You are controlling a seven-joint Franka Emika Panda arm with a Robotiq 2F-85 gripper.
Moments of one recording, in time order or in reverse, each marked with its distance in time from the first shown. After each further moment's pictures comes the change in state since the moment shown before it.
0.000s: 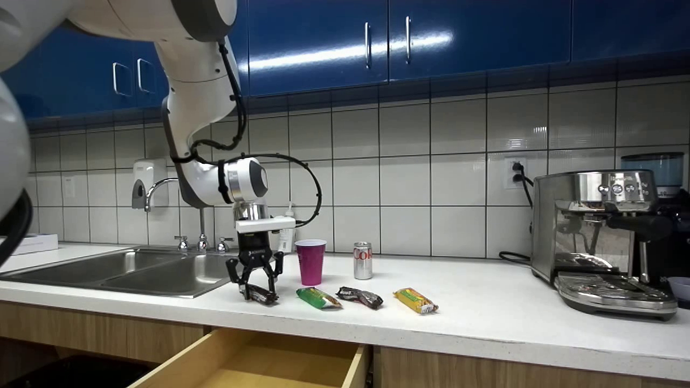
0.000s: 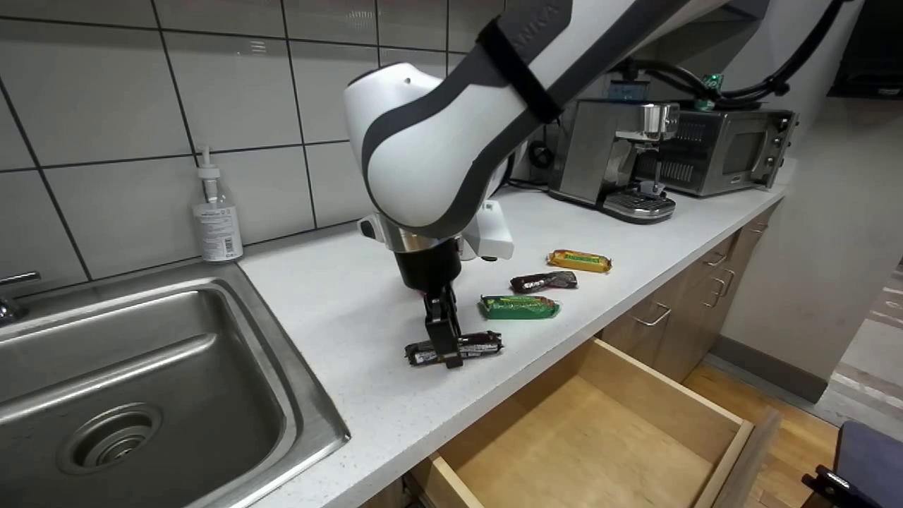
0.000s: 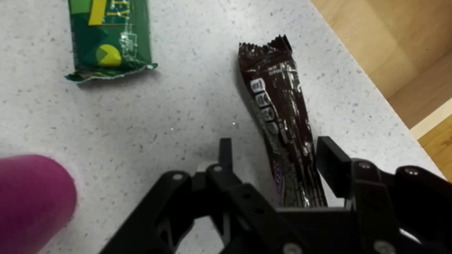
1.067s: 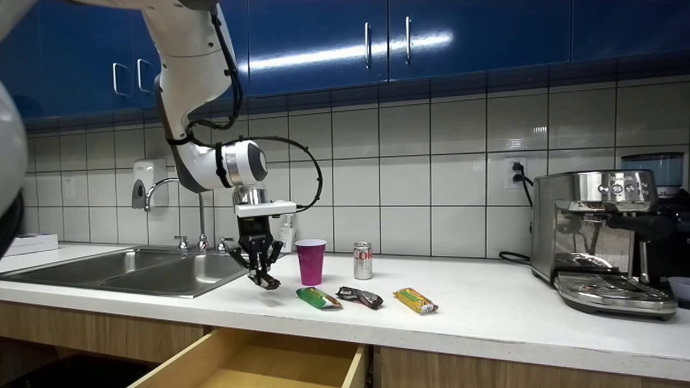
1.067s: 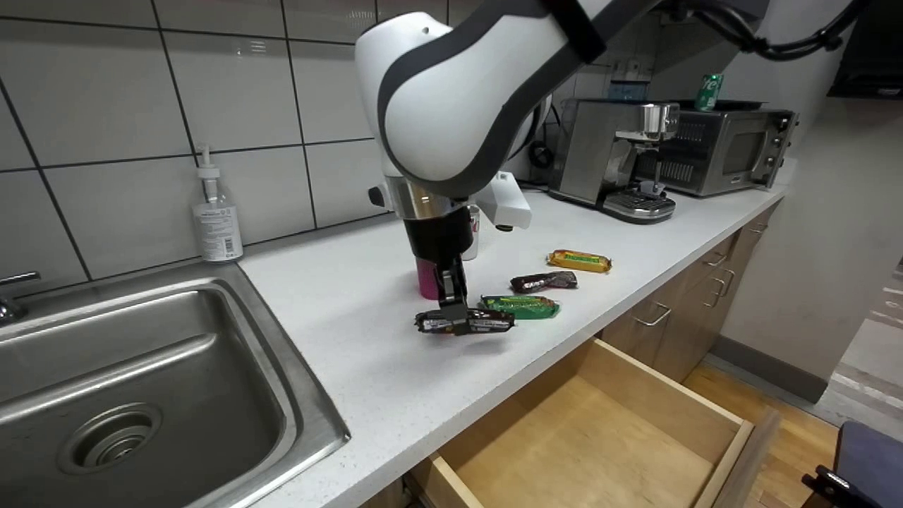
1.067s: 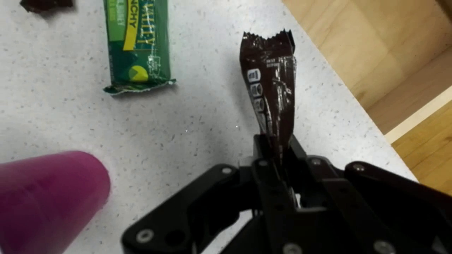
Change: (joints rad) arm -0.014 -0.109 0.004 -0.071 0.001 0.000 -0.008
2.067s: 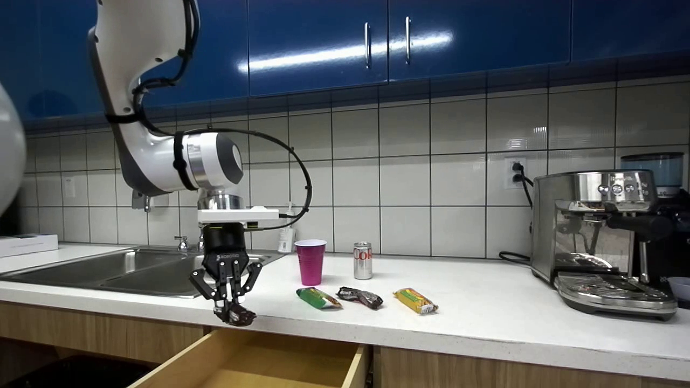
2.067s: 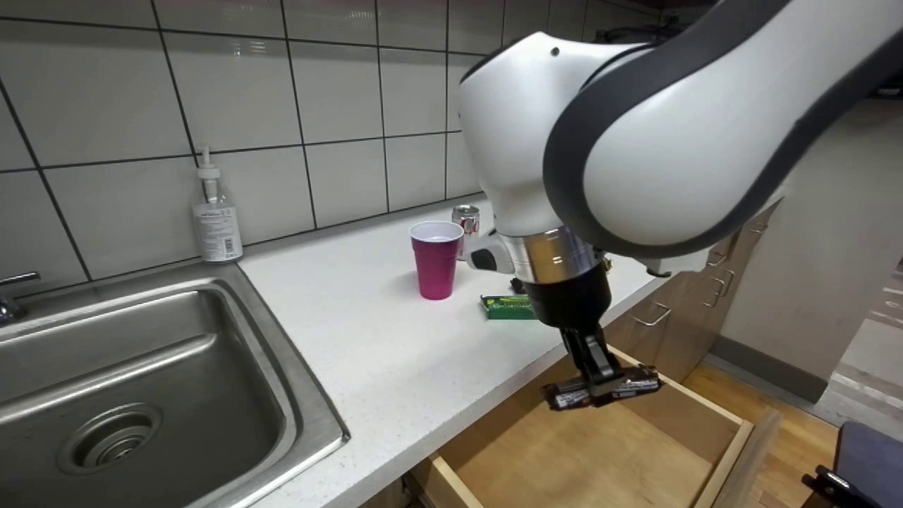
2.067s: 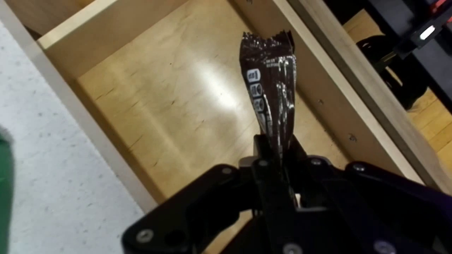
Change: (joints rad) arm -0.003 -0.318 0.013 -0.513 -0.012 0.007 0.000
